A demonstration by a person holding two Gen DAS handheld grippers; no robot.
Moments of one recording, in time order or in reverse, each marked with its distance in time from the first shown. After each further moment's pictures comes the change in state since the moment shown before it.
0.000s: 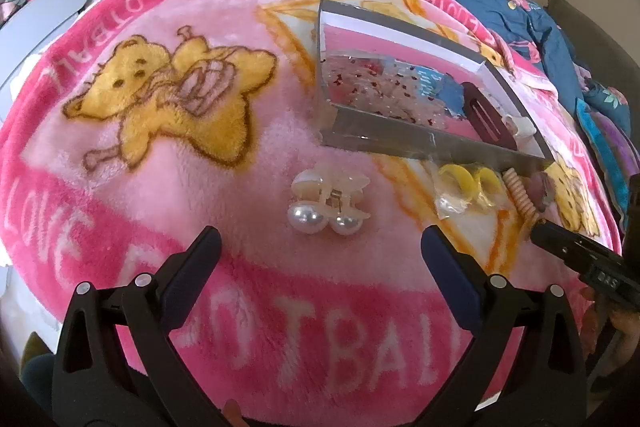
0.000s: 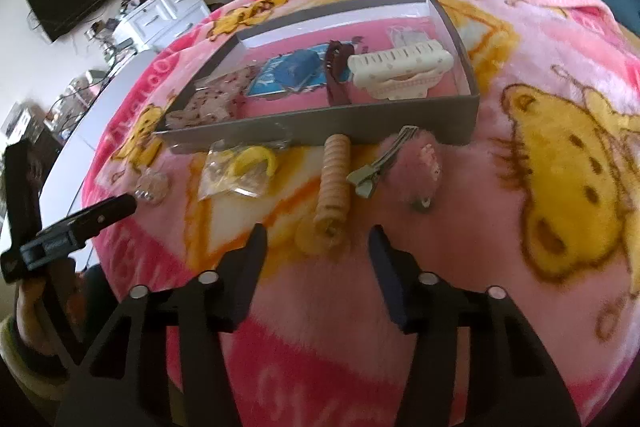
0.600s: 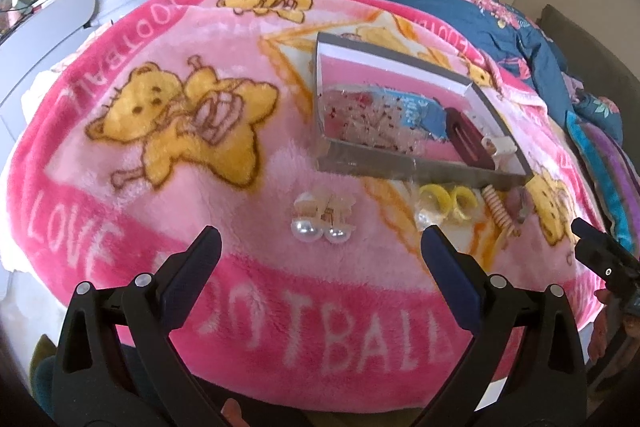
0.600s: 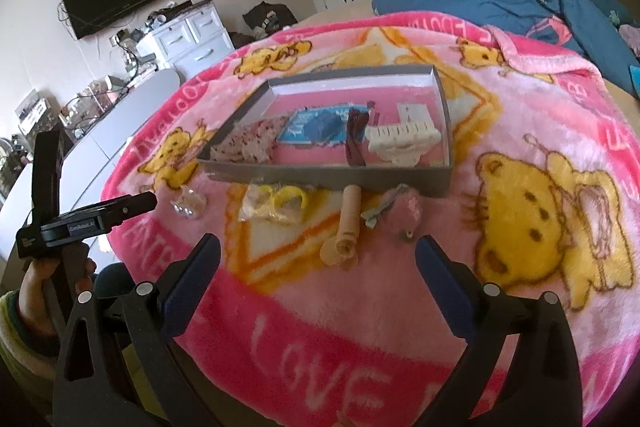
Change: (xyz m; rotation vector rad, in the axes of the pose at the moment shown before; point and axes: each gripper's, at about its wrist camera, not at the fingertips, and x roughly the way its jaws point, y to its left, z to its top) left arm -0.033 -0.004 0.005 0.005 -0.055 -0.007; right arm -0.067 0.022 -0.005 -0.109 -0.138 -0.016
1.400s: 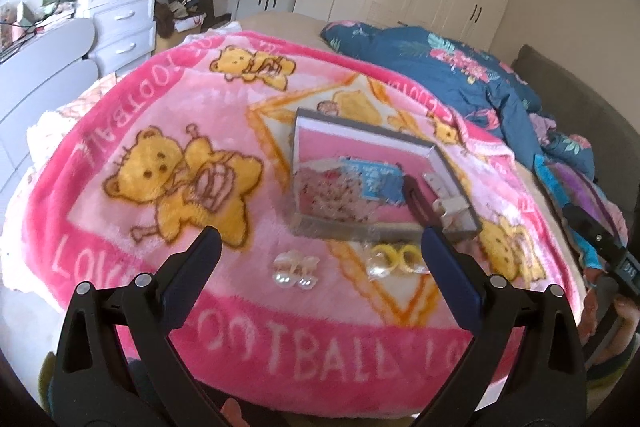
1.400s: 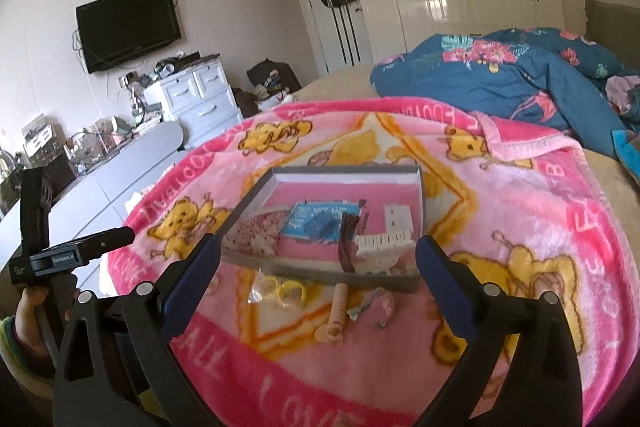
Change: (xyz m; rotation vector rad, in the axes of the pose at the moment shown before) left arm -0.067 -0.005 0.029 -0.016 -0.165 -0.070; right arm -0.067 0.006 0.056 -0.052 -0.224 -0.027
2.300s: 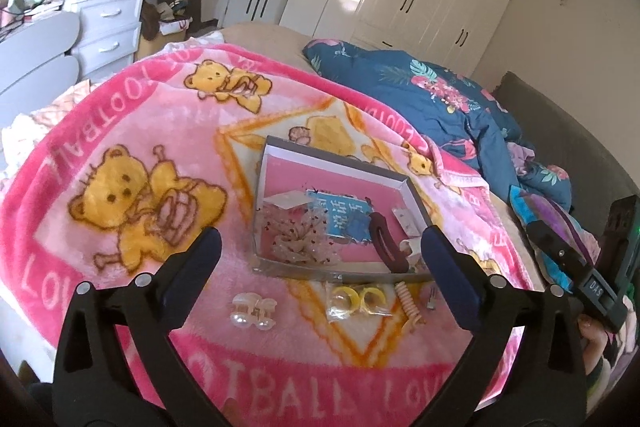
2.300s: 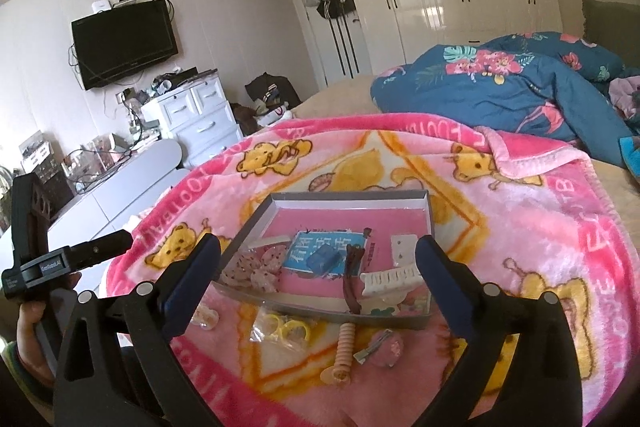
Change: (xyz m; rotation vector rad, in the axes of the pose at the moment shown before) left arm 0.005 -0.013 0.033 -0.062 -0.064 -0.107; right arm 0.019 0.001 0.033 0.022 -0.063 0.007
